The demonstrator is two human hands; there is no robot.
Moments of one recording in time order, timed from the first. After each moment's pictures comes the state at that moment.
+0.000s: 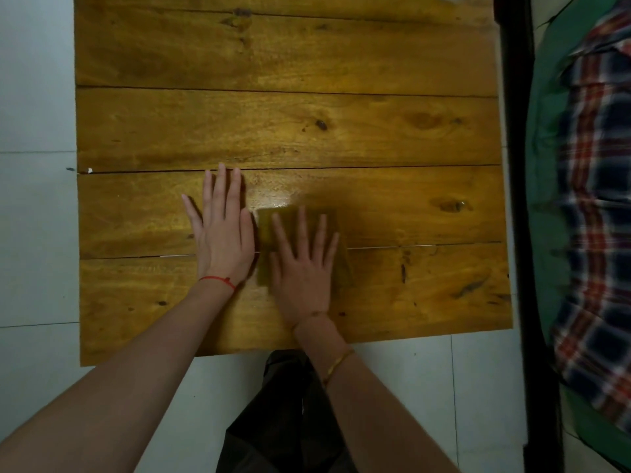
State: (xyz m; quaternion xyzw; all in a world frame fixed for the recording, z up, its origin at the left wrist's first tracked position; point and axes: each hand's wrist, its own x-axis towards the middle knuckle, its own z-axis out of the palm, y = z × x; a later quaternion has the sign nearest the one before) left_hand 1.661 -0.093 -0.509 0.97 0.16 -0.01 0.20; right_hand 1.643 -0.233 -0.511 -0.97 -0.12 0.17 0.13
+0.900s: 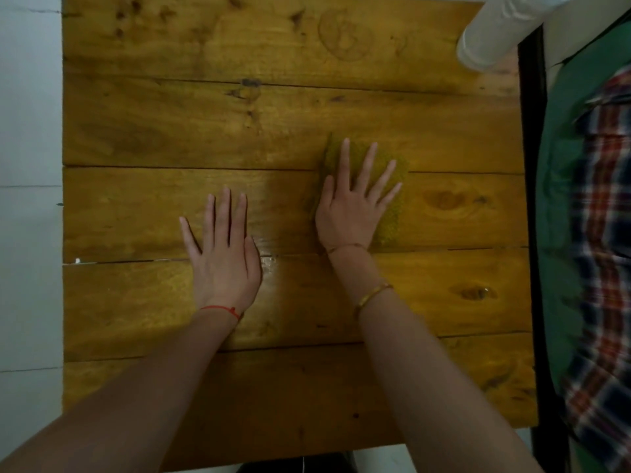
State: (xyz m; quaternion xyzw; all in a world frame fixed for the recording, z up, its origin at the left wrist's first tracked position) left_hand 1.758 -0.058 -0.526 0.98 0.17 -0.07 0.12; right_hand 1.881 -0.200 -0.533 -0.99 0.02 0.08 0.09
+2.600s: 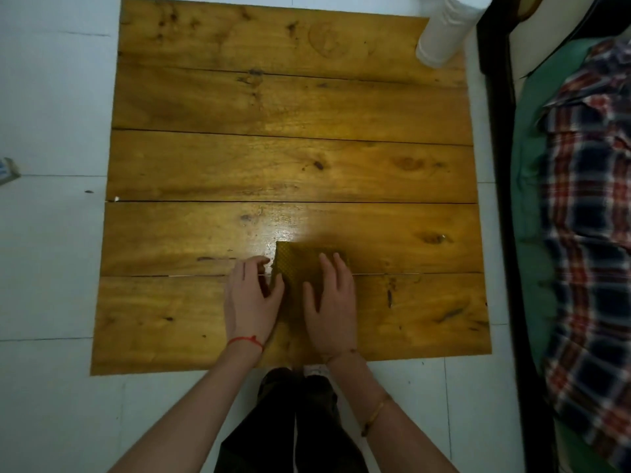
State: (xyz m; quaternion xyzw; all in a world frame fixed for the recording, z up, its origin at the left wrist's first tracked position) left_hand 1.620 -0.150 -0.487 0.90 0.29 -0.03 0.33; right_hand 1.643 -0.283 -0.472 -0.94 -0.02 0.19 0.29
